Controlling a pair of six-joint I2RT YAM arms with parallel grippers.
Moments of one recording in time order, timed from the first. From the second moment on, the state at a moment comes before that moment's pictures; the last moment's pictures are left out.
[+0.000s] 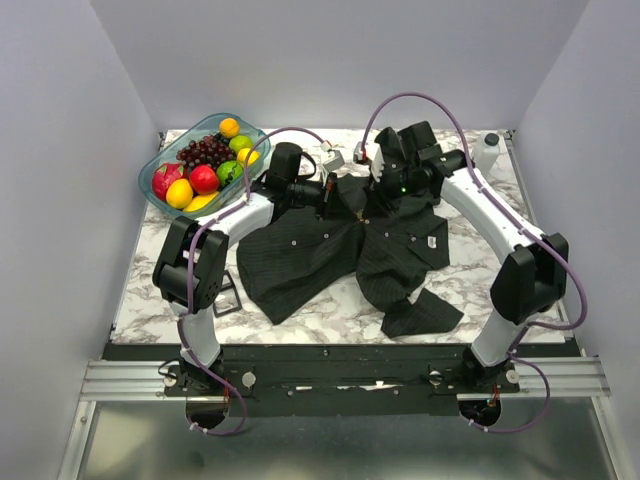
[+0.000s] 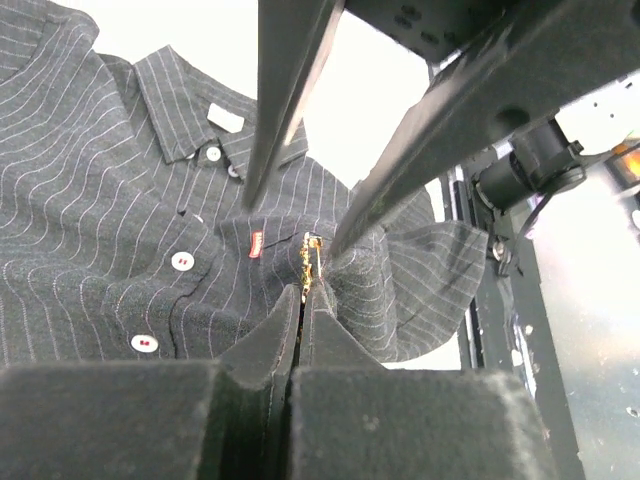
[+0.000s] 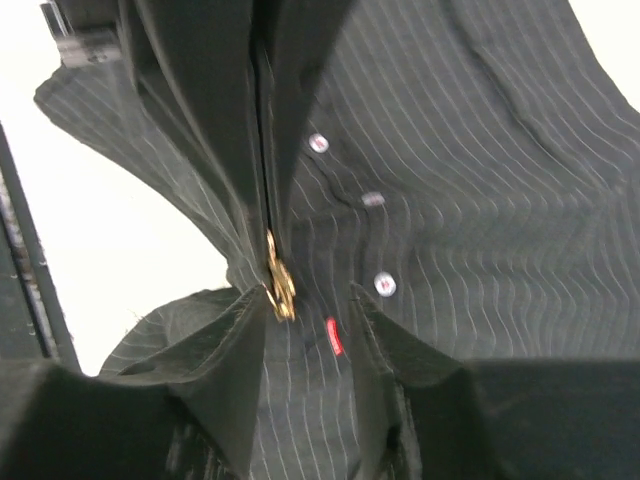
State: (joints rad) left arm -0.45 1.86 1.31 0.12 1.15 -0.09; right arm 0.41 1.75 1.62 -0.83 -0.66 -0.59
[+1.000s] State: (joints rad) left arm -0.42 1.86 1.25 0.34 1.15 -0.30; right arm 0.38 1.61 1.41 -0.64 -0.62 -0.55
